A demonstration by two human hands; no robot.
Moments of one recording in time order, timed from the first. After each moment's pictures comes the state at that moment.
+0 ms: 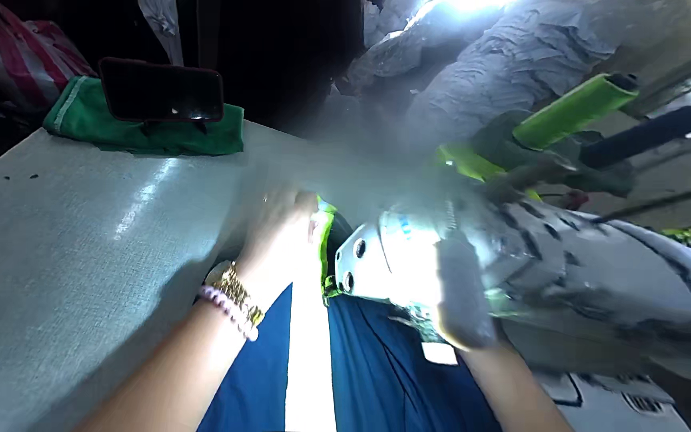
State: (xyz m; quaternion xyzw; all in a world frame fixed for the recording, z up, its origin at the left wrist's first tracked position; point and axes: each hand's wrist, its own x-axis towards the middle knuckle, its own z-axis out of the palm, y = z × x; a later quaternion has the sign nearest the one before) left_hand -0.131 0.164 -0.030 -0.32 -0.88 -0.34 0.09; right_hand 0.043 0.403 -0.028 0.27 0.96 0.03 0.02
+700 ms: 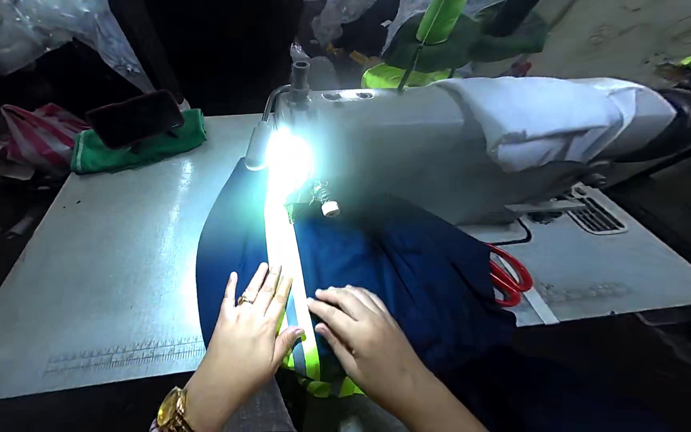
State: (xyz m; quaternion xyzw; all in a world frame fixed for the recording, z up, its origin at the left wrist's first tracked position) left_hand 0.058 0.065 -0.082 -0.47 -0.87 -0.12 0.04; right_hand 0.172 0.255 -0.073 -0.03 0.96 -0.18 -0.21
